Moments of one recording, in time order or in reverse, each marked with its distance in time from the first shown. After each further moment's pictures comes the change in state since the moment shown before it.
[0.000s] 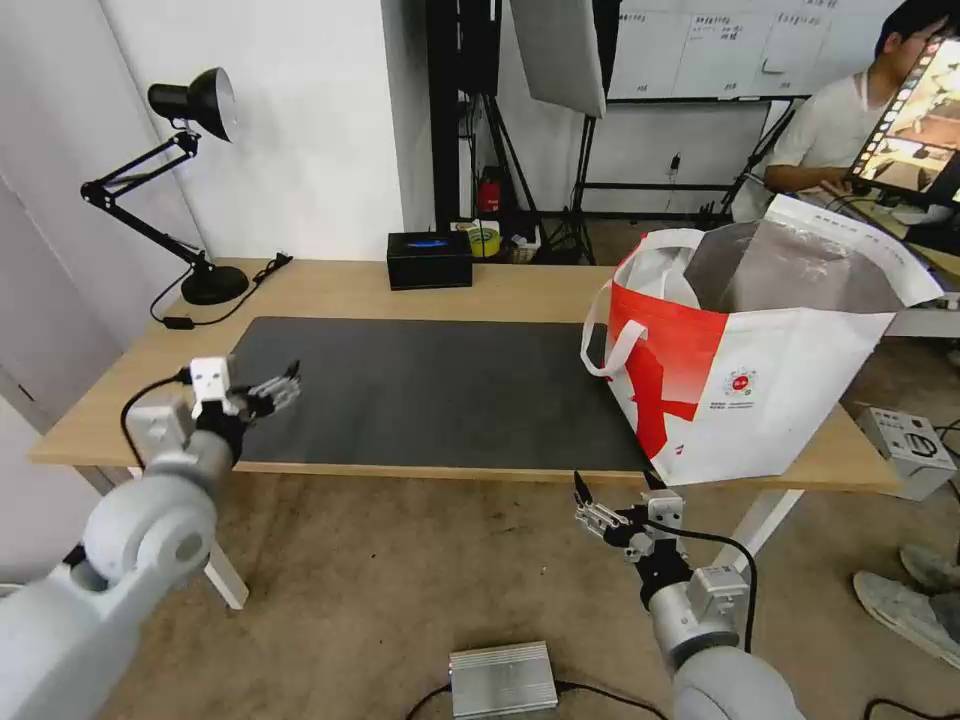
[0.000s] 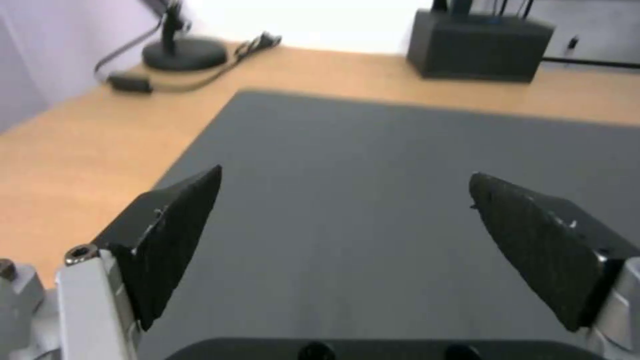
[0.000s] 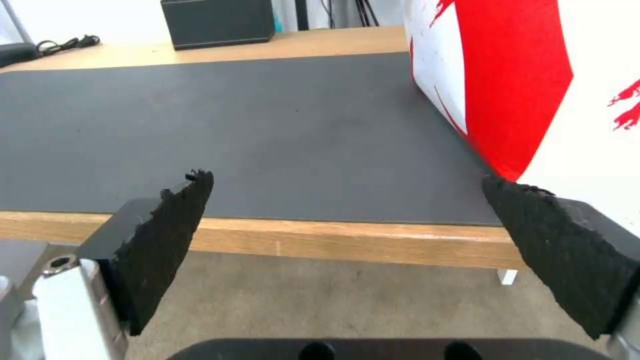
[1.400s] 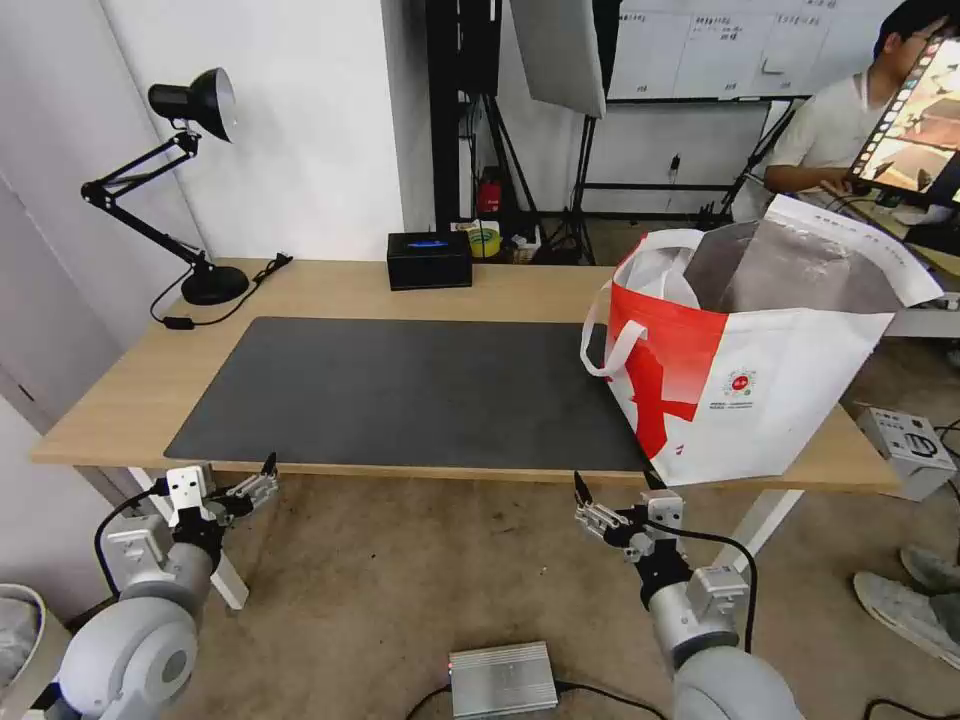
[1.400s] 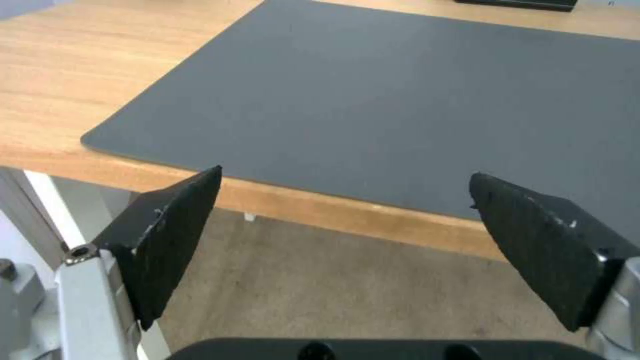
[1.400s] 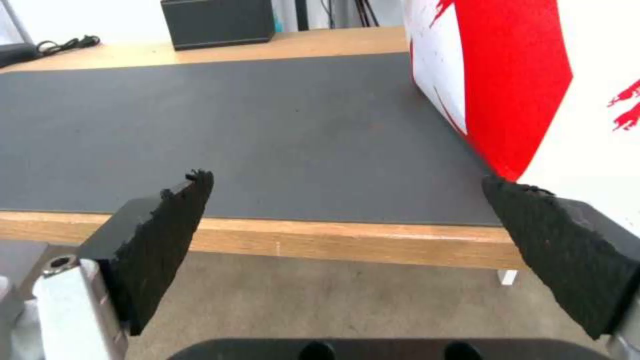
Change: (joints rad) left arm 0.228 -0.105 -0.081 0.007 0.084 -0.083 0.079; right arm 0.000 0.000 0.000 0.000 0.000 0.000 0.000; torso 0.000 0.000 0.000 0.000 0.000
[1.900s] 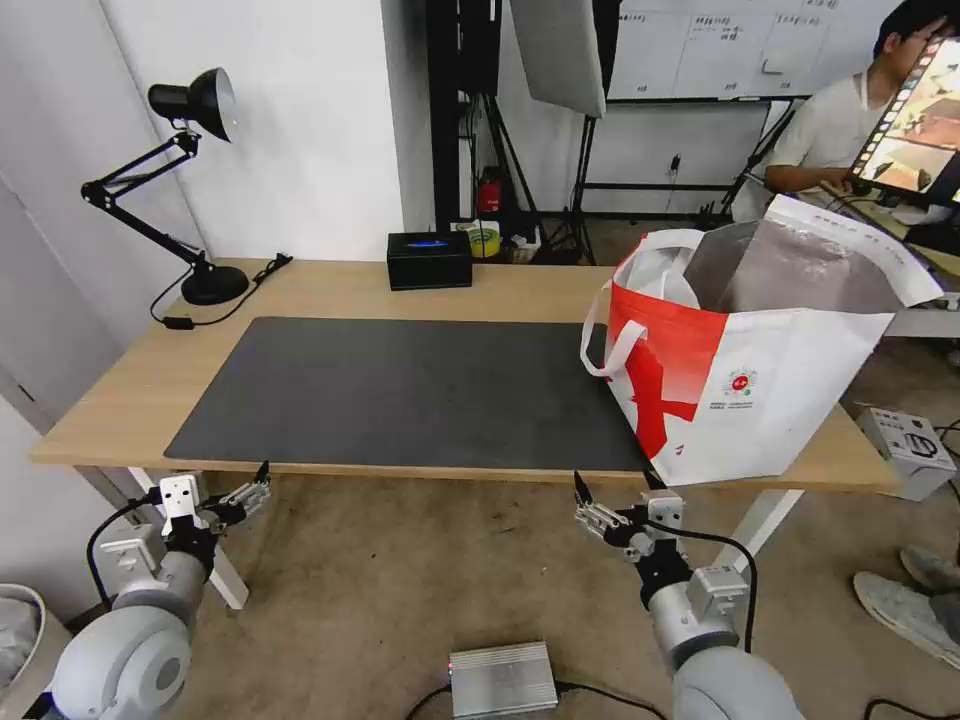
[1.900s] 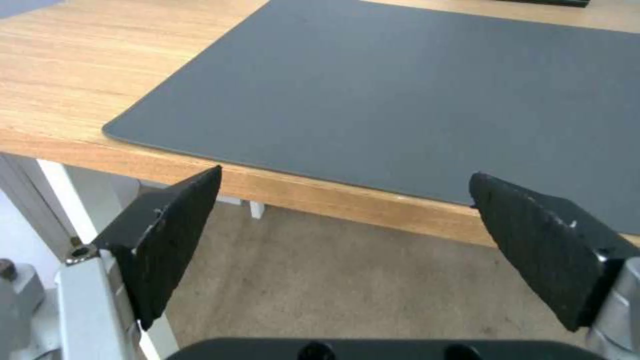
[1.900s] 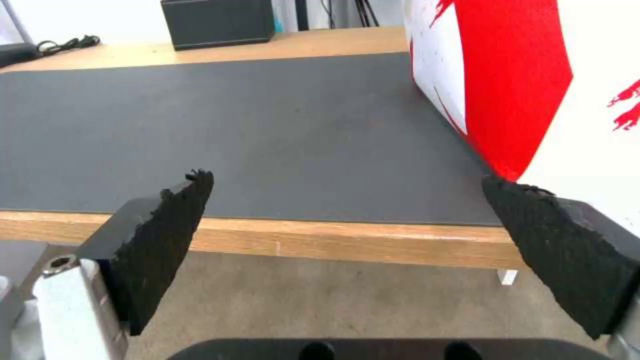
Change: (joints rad) left arm 0.012 0.001 -0.014 0.011 -0.001 -0.009 0.006; right arm 0.000 0.000 0.000 0.000 0.000 0.000 0.000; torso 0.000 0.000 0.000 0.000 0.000
